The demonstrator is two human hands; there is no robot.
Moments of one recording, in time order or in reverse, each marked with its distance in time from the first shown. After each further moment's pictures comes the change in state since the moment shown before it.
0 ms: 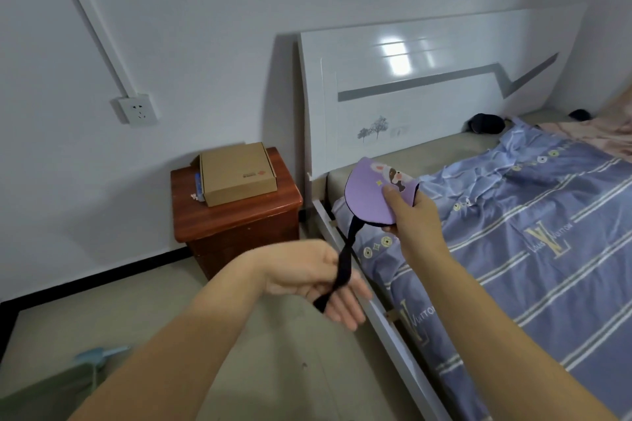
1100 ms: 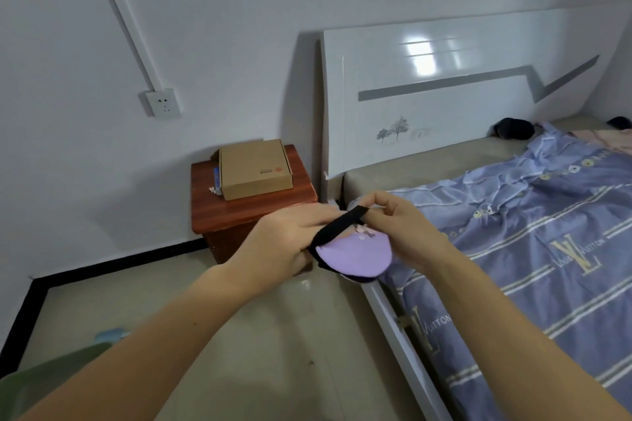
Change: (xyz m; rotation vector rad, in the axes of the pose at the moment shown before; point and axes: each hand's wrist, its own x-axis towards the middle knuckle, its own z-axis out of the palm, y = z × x) left_hand -0.039 0.004 0.000 1.224 0.865 0.742; right_hand -0.004 -0.010 0.013 -0.135 -0.659 0.020
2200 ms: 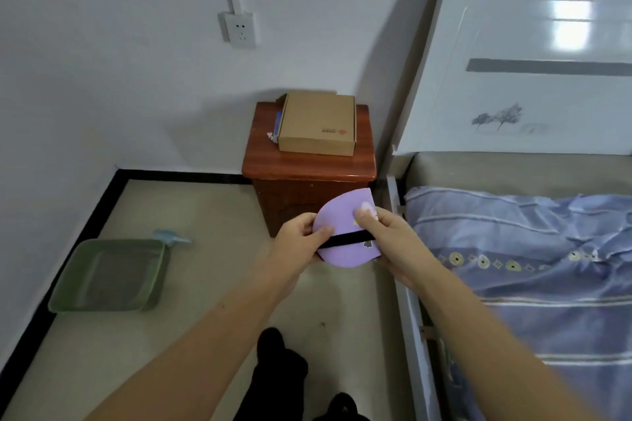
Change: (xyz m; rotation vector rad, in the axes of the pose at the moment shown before) left_hand -0.035 -0.060 0.093 -0.996 0.429 -1.362; right_hand 0.095 0.087 0.026 0.053 -0.183 0.321
